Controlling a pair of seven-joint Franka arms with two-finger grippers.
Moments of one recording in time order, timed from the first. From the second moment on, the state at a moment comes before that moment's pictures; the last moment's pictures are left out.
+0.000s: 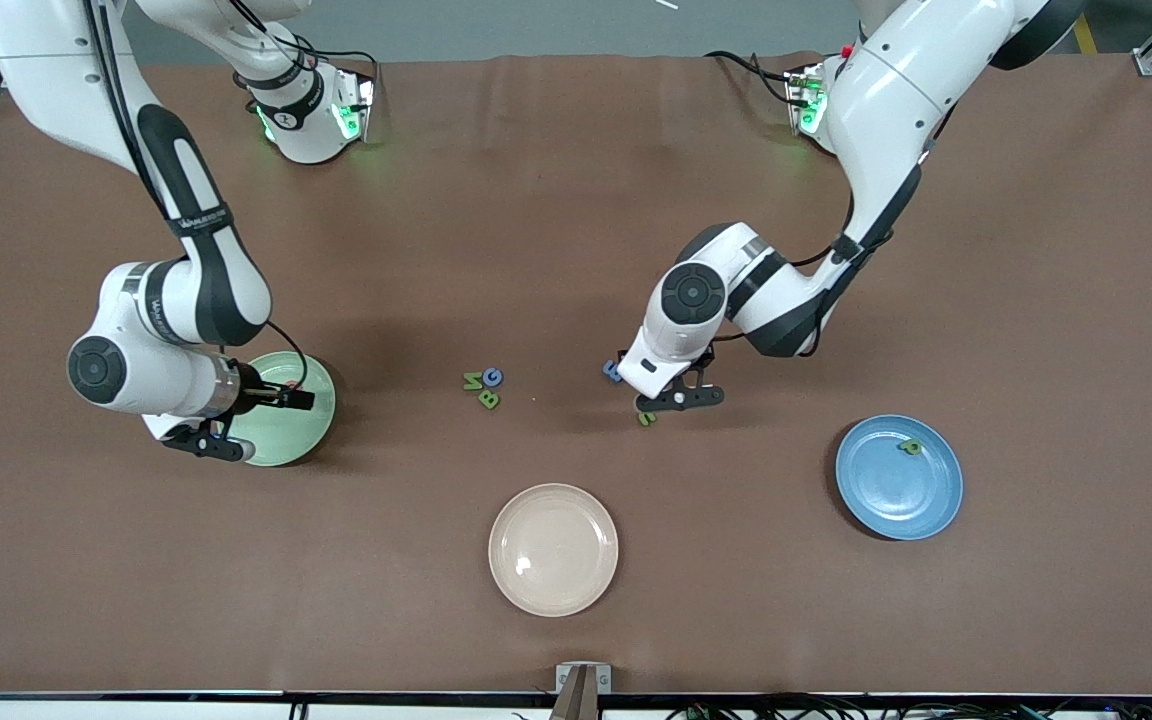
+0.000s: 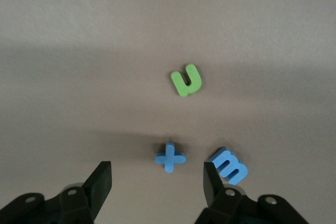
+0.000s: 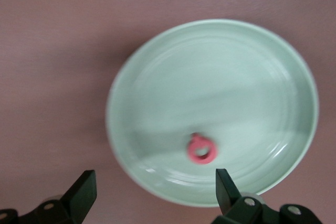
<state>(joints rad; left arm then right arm) -0.24 0.70 -0.48 -1.70 0.31 2.25 -0.94 0.13 0.44 -0.04 -1.90 0.16 2.15 0.25</state>
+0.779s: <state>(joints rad) -0.25 0.76 -0.47 -1.70 0.31 2.28 -0.95 0.53 0.53 -0.02 -1.91 0.16 2.43 0.92</state>
